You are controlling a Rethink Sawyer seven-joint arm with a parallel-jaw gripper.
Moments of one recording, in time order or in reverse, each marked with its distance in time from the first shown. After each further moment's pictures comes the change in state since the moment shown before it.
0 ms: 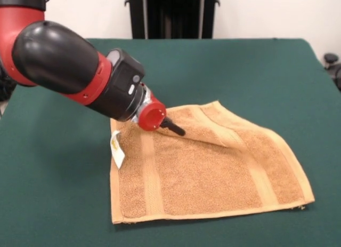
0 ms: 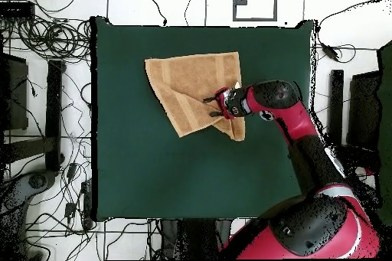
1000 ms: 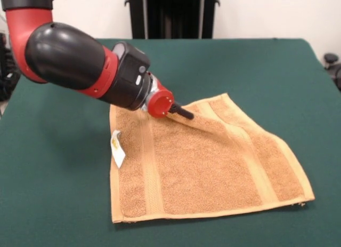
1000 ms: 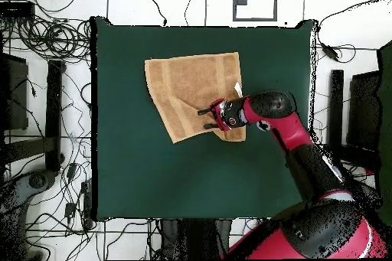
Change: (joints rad) arm -0.040 0.001 0.021 0.104 0.000 0.008 0.000
